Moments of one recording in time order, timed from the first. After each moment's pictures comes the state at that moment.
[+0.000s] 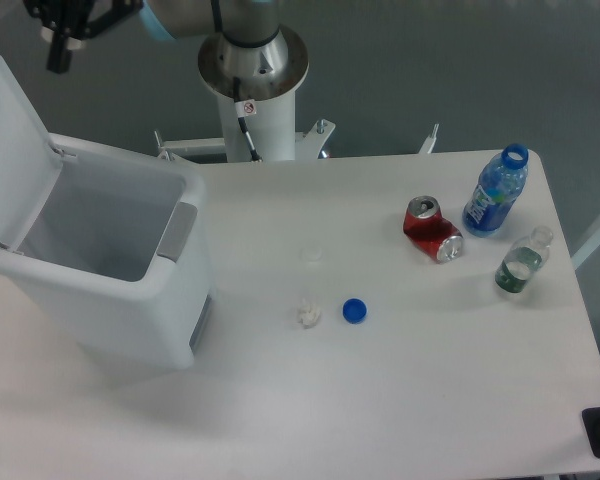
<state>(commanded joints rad) 2.17 -1.31 -1.59 -1.20 1.06 0.26</state>
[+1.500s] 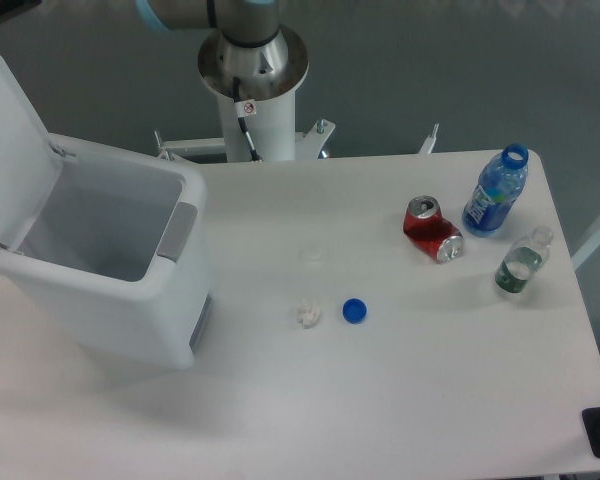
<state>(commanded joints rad) 2.02 -1.42 -1.52 -1.18 1.04 0.25</state>
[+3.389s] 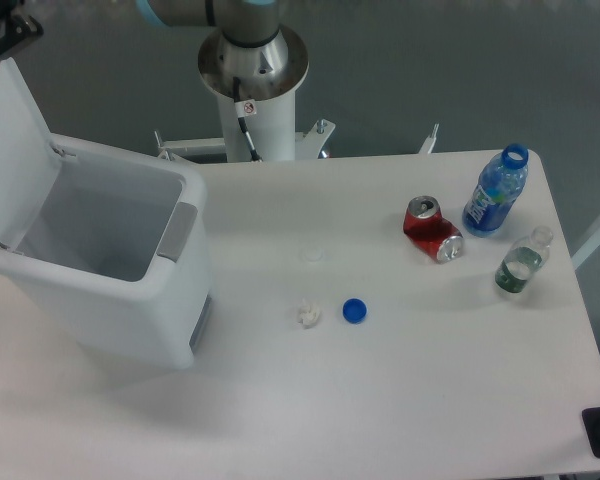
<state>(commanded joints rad) 2.00 -1.43 -1.51 -1.18 1.19 0.27</state>
